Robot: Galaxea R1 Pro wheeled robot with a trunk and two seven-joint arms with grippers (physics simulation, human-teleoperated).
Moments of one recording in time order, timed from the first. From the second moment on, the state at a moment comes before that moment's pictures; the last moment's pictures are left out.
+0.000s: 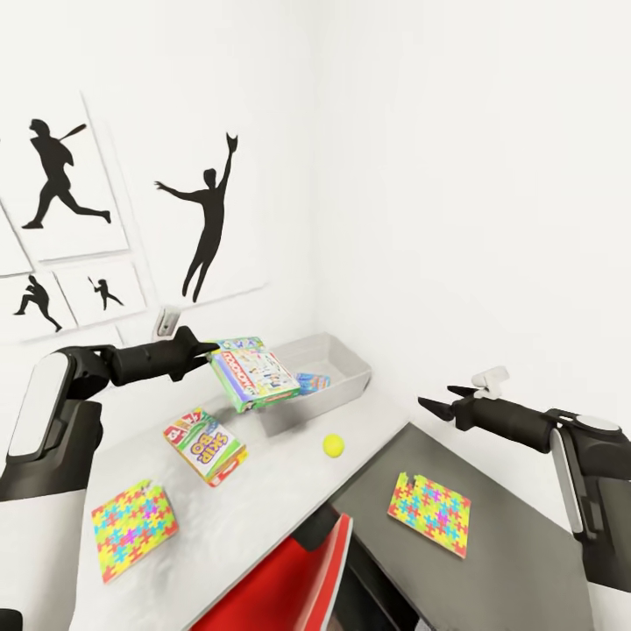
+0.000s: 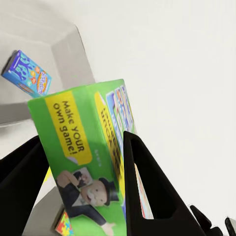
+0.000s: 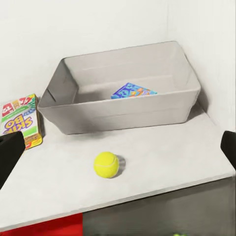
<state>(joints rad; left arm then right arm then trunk) -0.79 0.18 0.13 -1.51 1.76 1.01 0.78 -0.50 -0.20 -0.26 -1.62 0.08 0.79 0.96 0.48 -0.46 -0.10</state>
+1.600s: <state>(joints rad) -0.76 0.23 0.17 -1.52 1.77 1.03 0.78 -0.50 -0.19 -0.26 -1.62 0.08 0.79 0.96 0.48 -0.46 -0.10</state>
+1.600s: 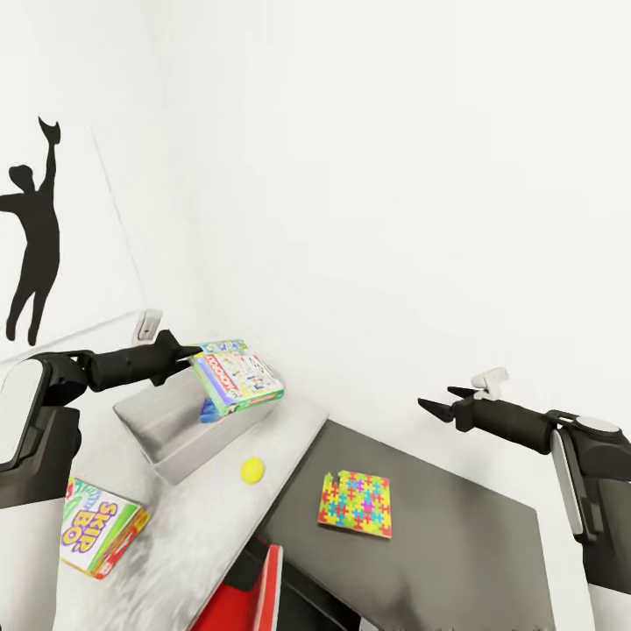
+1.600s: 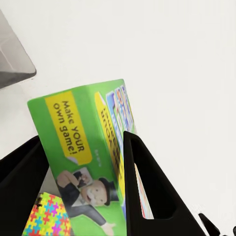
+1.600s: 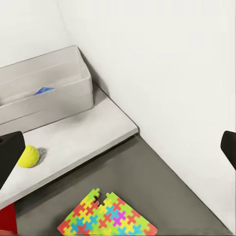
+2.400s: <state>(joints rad) -0.74 0.46 0.28 -1.37 1.81 1.03 0.73 -0.49 -0.19 -0.25 -1.62 0.08 0.78 0.96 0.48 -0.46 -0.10</state>
